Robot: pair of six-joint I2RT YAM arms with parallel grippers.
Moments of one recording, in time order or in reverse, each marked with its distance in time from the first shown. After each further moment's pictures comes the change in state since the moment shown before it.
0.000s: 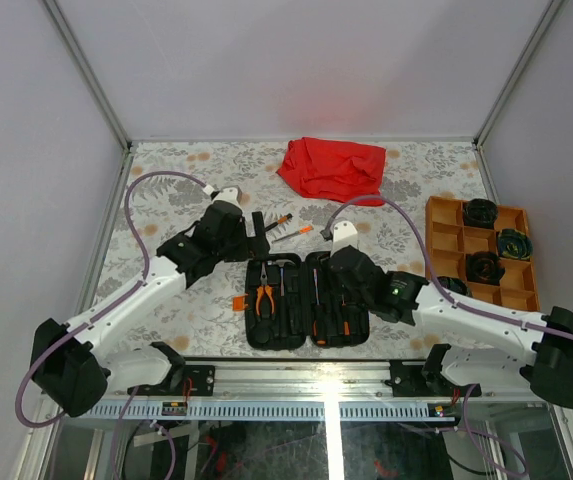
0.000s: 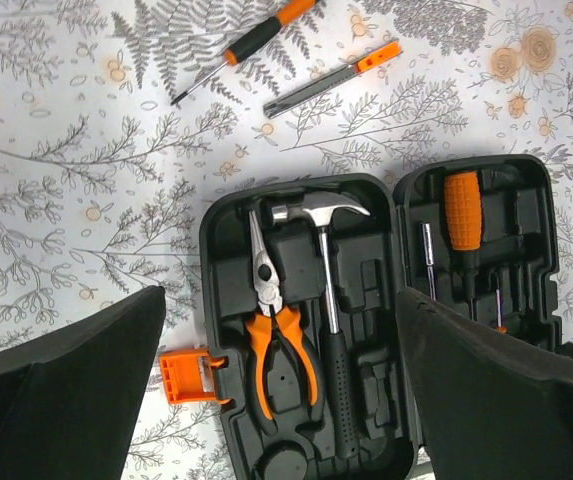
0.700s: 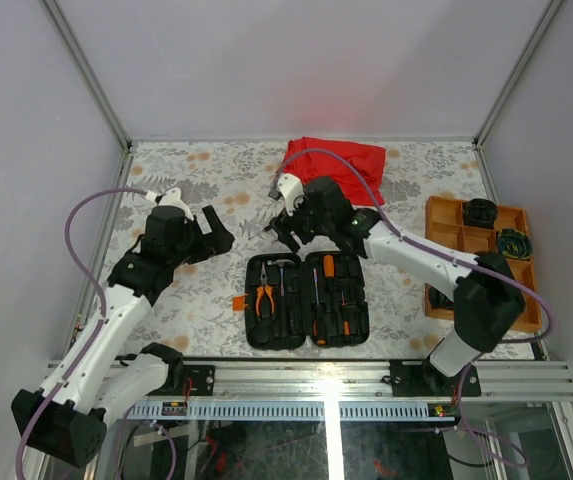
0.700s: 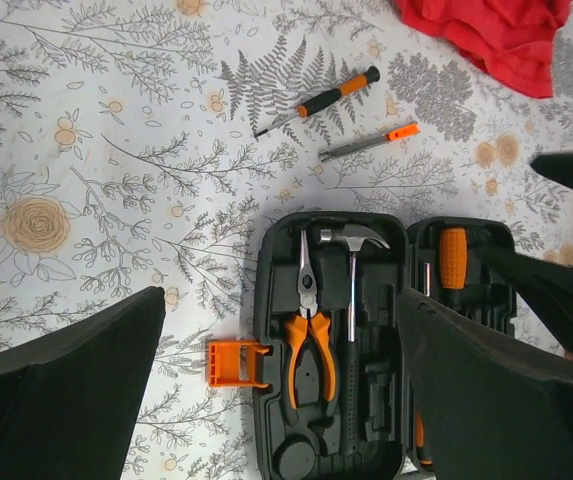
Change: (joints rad) left arm 0.293 -0.256 -0.096 -0.042 0.150 -0.011; right arm -0.241 0.441 0.432 0.126 -0.548 -0.529
